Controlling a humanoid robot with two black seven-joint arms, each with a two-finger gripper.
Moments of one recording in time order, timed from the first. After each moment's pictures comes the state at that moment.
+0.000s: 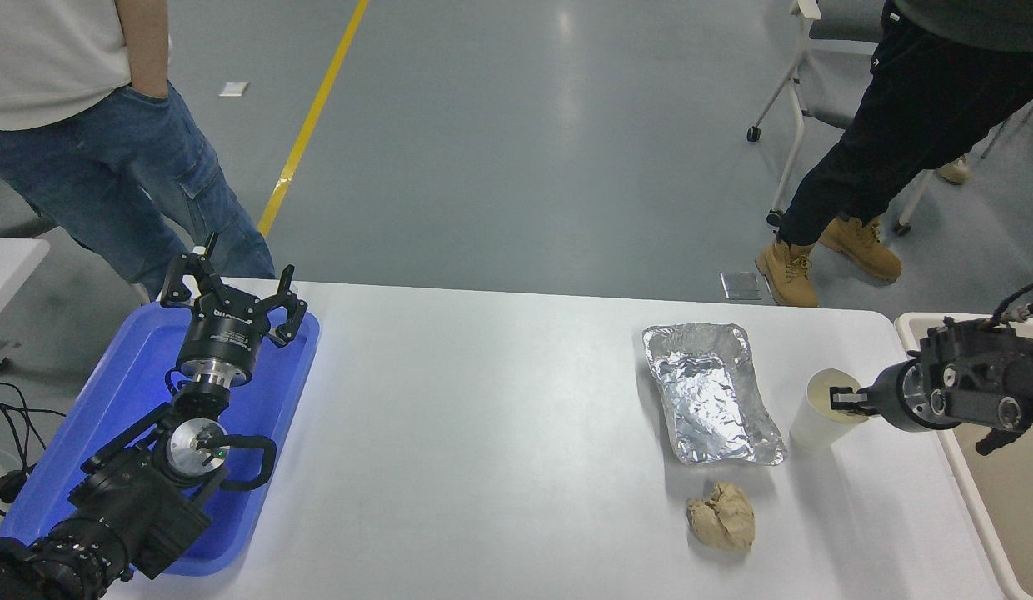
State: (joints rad) left arm -0.62 0.18 -0.87 -0.41 -0.09 -0.58 -0.50; right arm 1.31 -0.54 -1.00 0.91 -0.56 0.17 0.04
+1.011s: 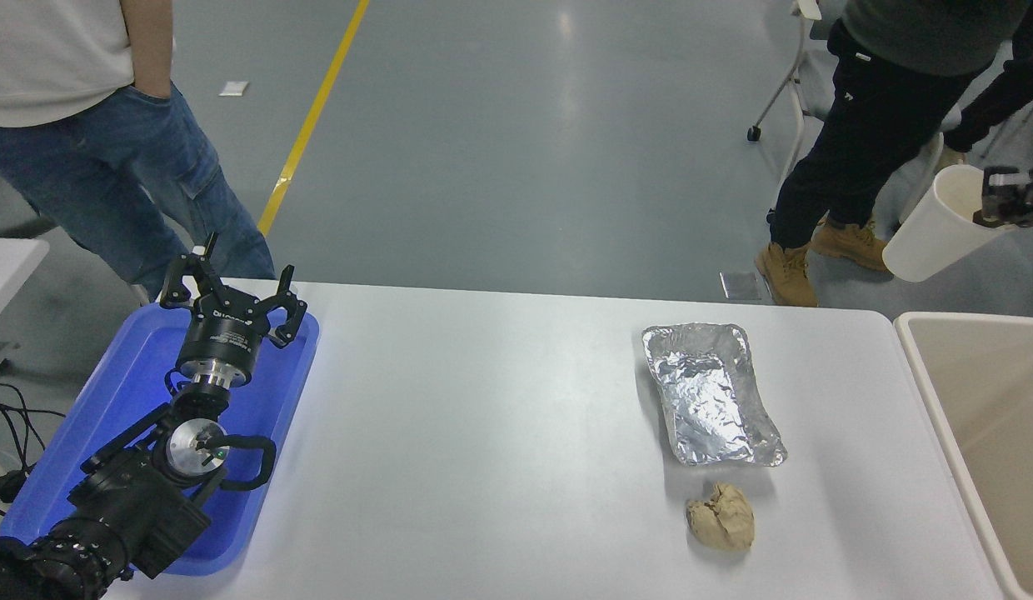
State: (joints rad) left arm -0.62 0.18 -0.87 -0.41 -0.09 -0.58 -0.50; right arm 2.07 -0.85 -1.08 1.02 -0.59 0.70 0.05
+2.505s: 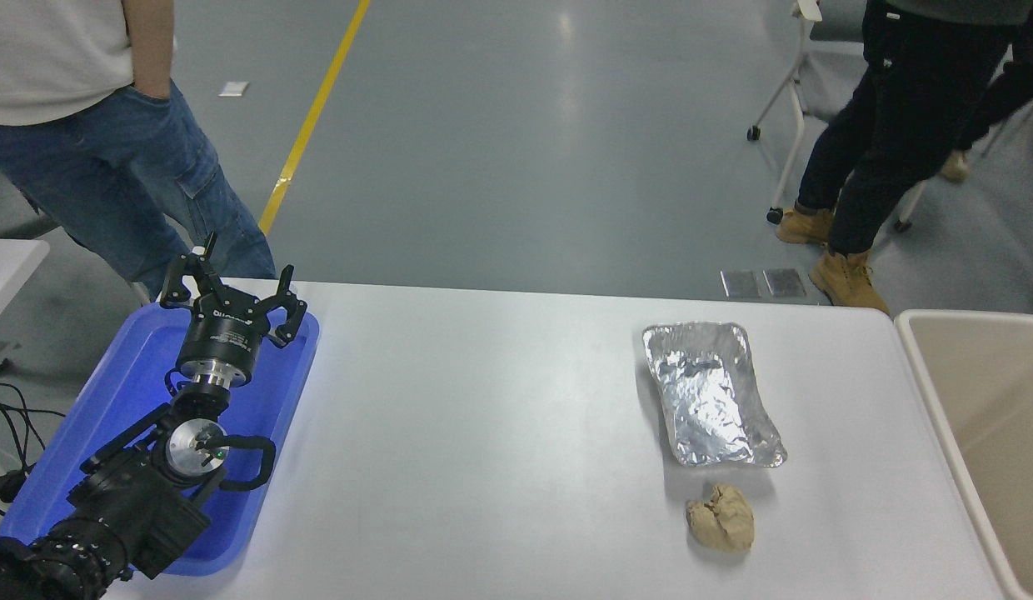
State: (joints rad) left arm -0.62 0.18 -0.87 -0.41 -0.09 -0.58 -0.50; right arm 1.09 -0.69 -0.93 0.17 -0.30 0.20 0.03
